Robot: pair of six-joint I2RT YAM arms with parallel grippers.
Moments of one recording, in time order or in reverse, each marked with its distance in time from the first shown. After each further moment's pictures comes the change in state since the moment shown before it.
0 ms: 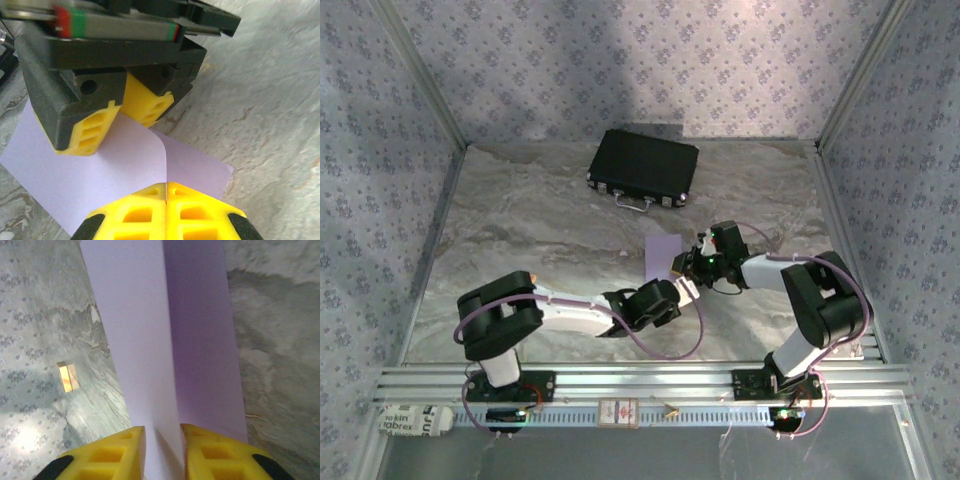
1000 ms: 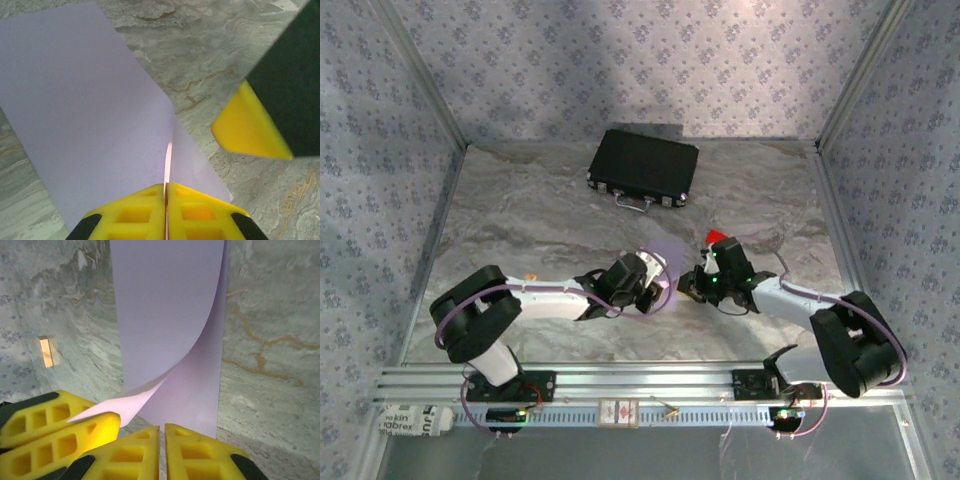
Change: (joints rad) left arm 0.226 -0.103 -0.124 0.034 0.398 -0.454; right arm 0.117 -0.264 -0.140 -0.127 0.121 0.020
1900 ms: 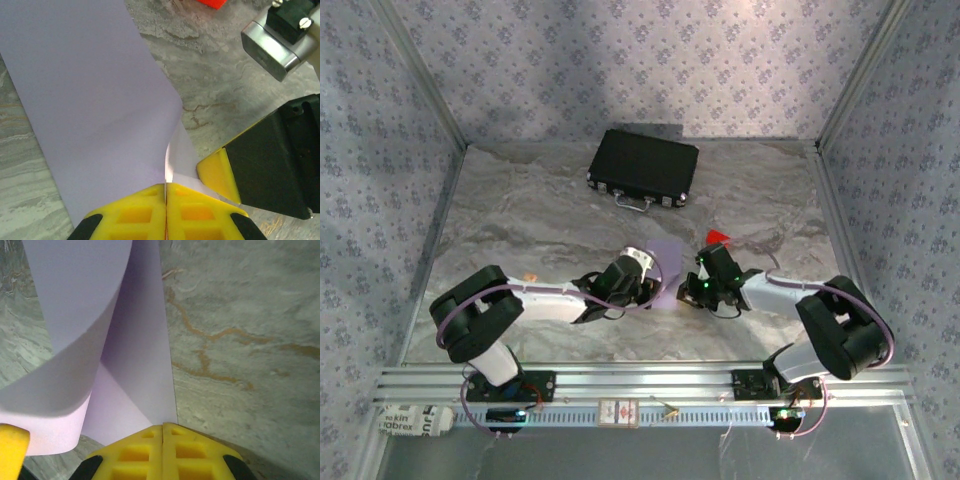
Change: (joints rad) left arm 0.007 0.003 -0.055 0.132 -0.012 -0.309; right arm 0.063 0.093 0.042 -0.096 0.153 -0.042
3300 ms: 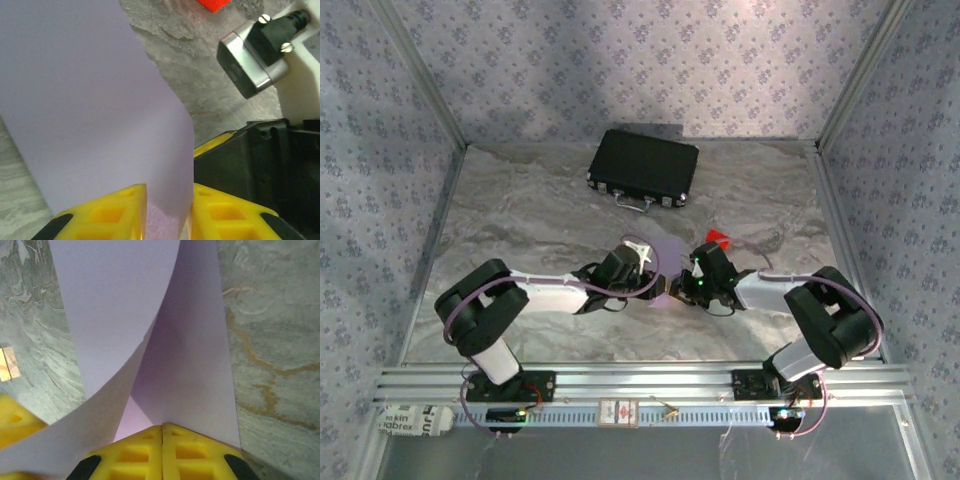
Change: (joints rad) left arm 0.078 0.041 0.058 -0.029 0.189 -0.111; right arm 0.028 0.085 0.001 0.172 -0.039 0.078
